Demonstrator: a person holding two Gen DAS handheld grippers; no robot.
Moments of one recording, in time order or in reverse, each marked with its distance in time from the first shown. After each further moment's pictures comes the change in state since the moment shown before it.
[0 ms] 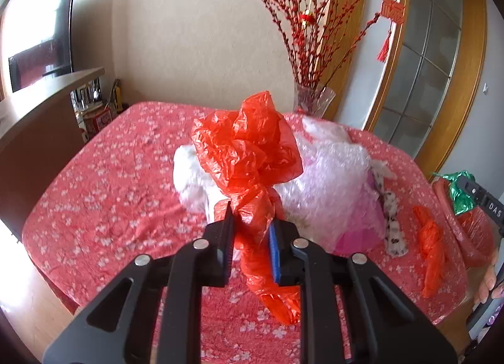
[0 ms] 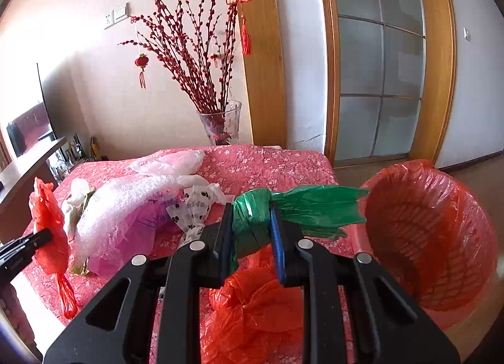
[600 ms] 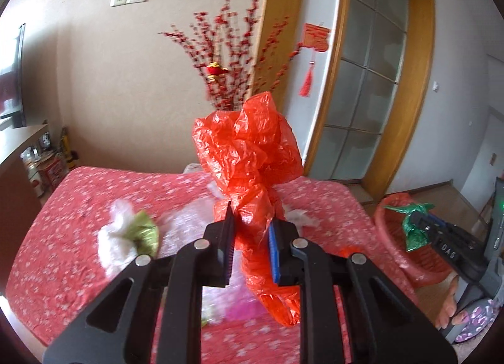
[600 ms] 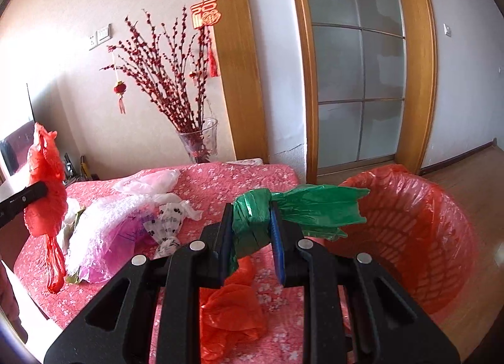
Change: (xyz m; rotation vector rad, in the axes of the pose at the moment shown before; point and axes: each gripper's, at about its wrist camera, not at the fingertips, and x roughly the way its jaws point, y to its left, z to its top) left arm -0.018 -0.092 0.061 0.127 -0.116 -0.230; right arm -0.024 -0.041 0.008 0.058 -0.057 -0.051
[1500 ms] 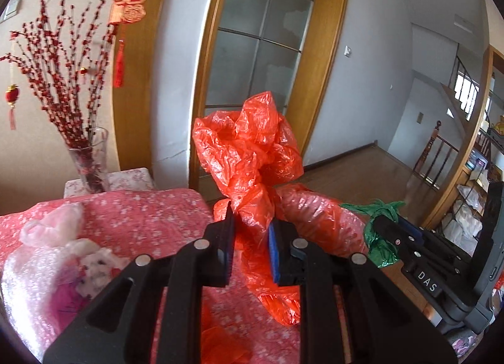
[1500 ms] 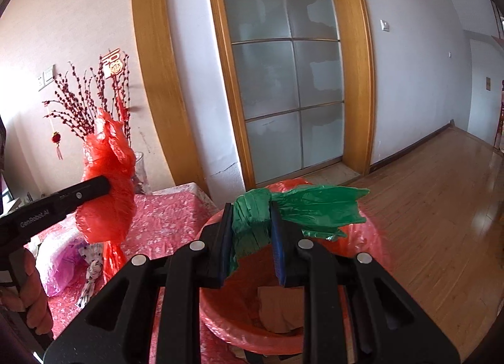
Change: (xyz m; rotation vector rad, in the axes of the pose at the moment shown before) left arm 0.096 -0.209 0.019 0.172 0.099 -0.397; right arm -0.049 -0.123 0.013 0.129 -0.084 -0.204
